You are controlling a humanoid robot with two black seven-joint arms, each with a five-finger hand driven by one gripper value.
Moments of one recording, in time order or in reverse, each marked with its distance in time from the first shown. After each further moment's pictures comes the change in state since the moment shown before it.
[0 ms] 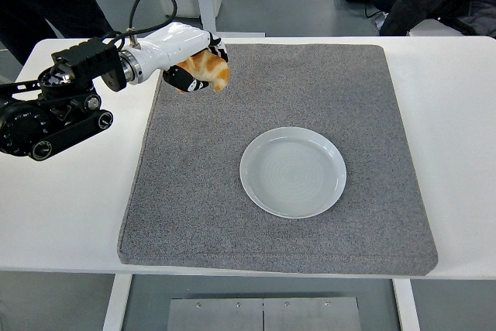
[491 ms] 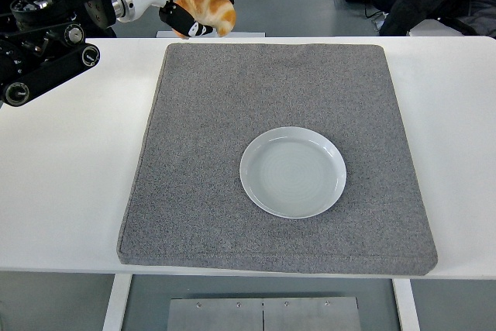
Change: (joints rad) left arm -0.189 0.028 -0.004 -0.012 -0.085 -0.117 -0.005; right arm 0.000 0.000 0.000 0.000 0.000 0.000 0.000
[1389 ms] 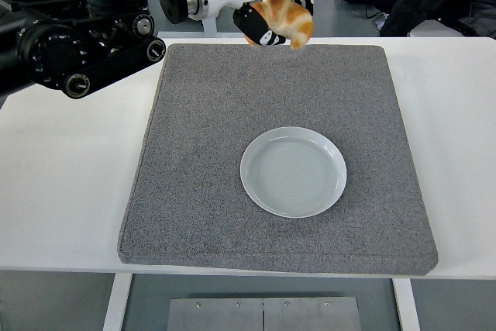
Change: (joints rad) left arm -0.080 -0.231 0.003 0.008 -0.033 -0.053 -0.008; right arm 0.000 0.000 0.000 0.000 0.000 0.000 0.000
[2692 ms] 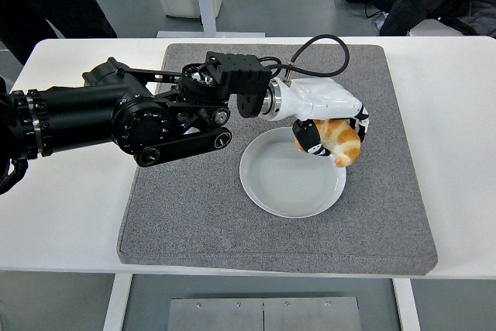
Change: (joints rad) left arm 0.102 -0.191 0.196 -0.041 0.058 -0.019 -0.024; right arm 0.000 0.000 0.000 0.000 0.000 0.000 -0.001
